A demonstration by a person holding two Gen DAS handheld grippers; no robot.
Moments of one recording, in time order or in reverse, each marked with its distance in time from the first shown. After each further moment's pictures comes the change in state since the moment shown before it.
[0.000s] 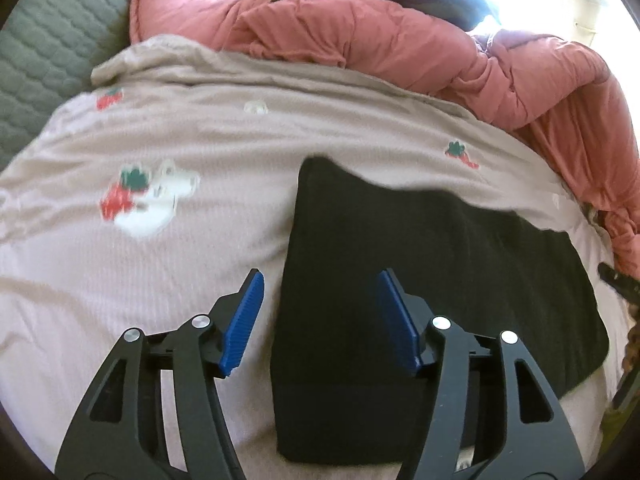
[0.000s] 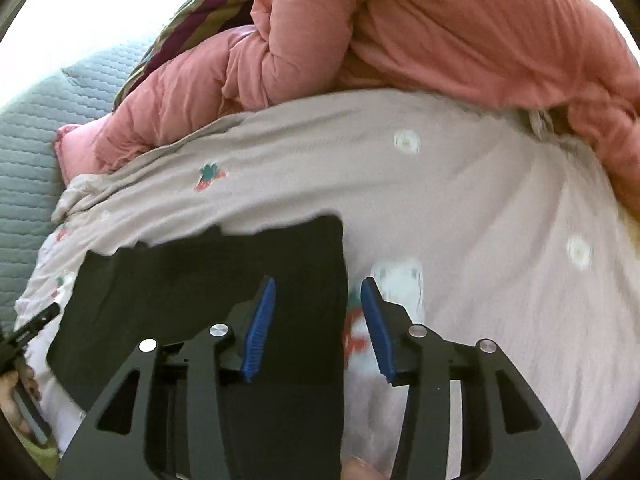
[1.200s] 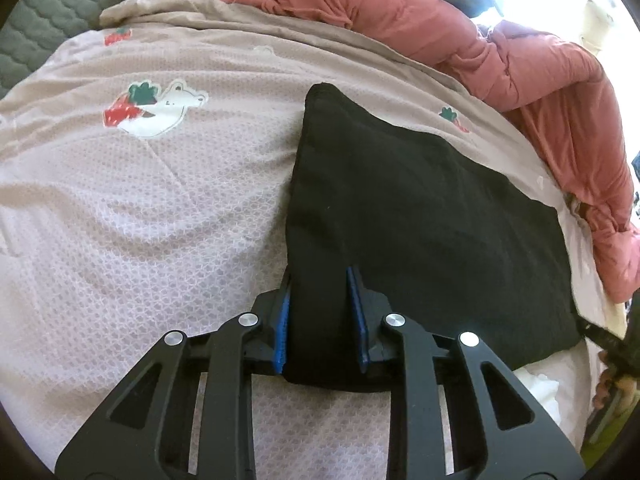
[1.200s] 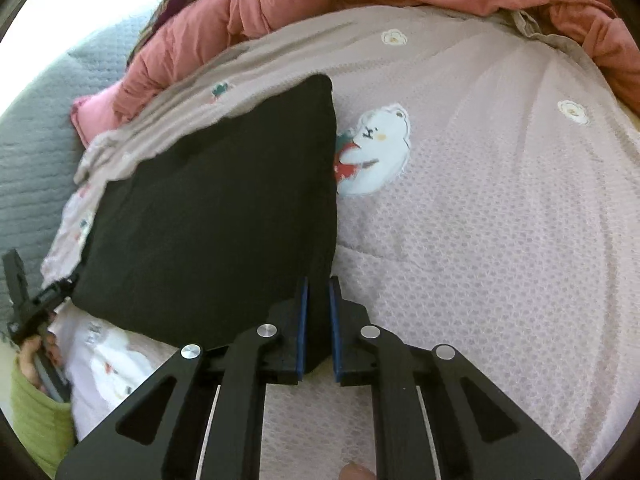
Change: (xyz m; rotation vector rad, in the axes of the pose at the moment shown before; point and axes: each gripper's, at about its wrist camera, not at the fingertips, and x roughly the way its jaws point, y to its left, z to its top) left arm -0.006 0.019 -0.041 -0.071 0.088 -0.076; right arm -0.013 -0.016 -0.084 0.042 0.184 0.063
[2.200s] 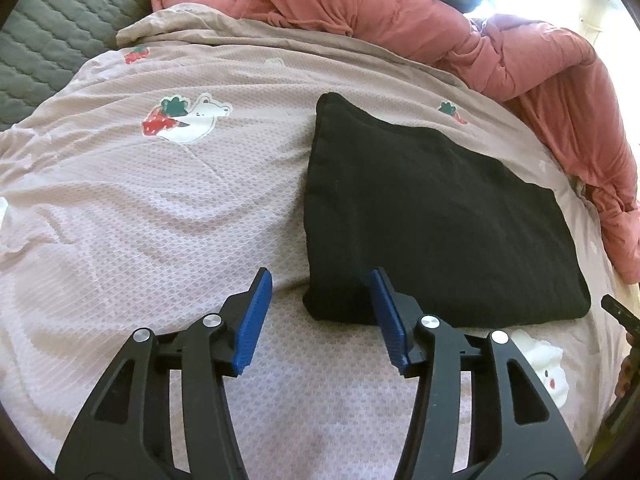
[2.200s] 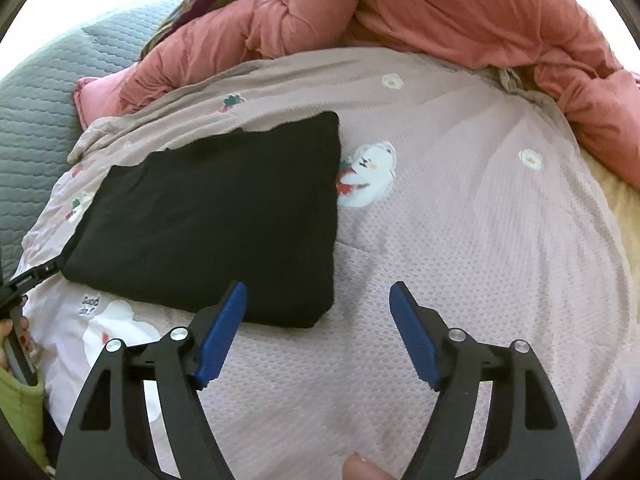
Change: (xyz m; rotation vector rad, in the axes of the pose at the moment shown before) left arm -0.040 -0.004 -0.014 0.052 -0.007 0.072; right arm -0.057 0.026 -0.016 -0.112 -0.096 -0.096
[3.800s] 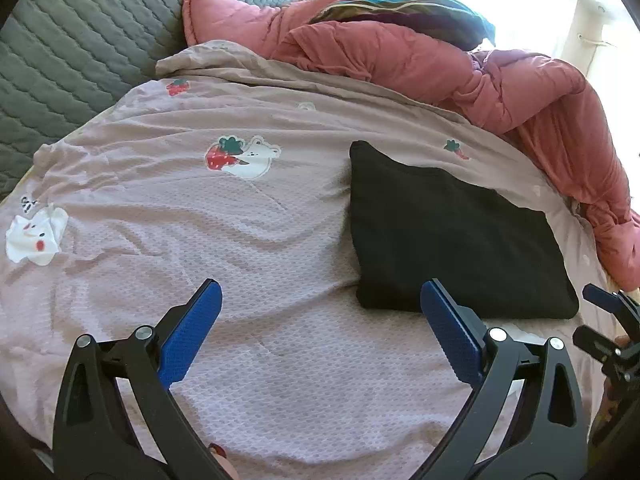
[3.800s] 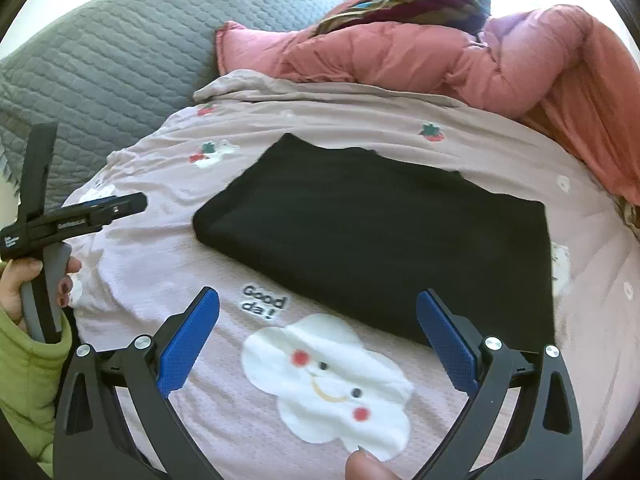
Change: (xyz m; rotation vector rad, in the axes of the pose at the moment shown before) left arm -0.066 0.031 -0.003 -0.008 -0.102 0.035; right arm -0.019 0.200 -0.003 -0.386 -0.030 0.239
